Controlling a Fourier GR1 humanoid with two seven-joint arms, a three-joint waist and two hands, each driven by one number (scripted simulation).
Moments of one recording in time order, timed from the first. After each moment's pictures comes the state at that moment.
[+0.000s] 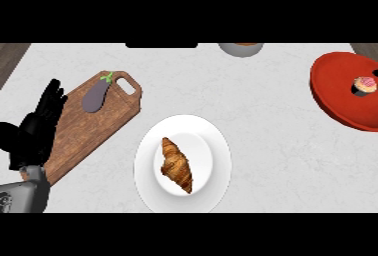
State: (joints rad) left arm -0.16 0.23 0.15 -1.53 -0.04 0.04 0.12; right arm -0.87 -0.72 -0.25 -0.31 0.28 -0.63 0.23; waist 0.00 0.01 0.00
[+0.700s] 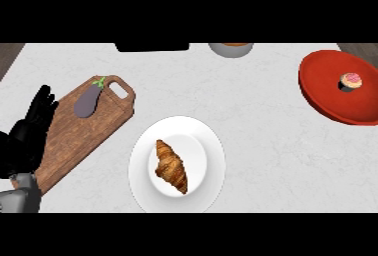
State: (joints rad) left arm -0.11 0.25 0.18 -1.56 -0.04 0.04 0.12; right arm -0.42 -0.69 -0.57 -0.77 -0.11 -0.50 -0.02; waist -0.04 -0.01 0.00
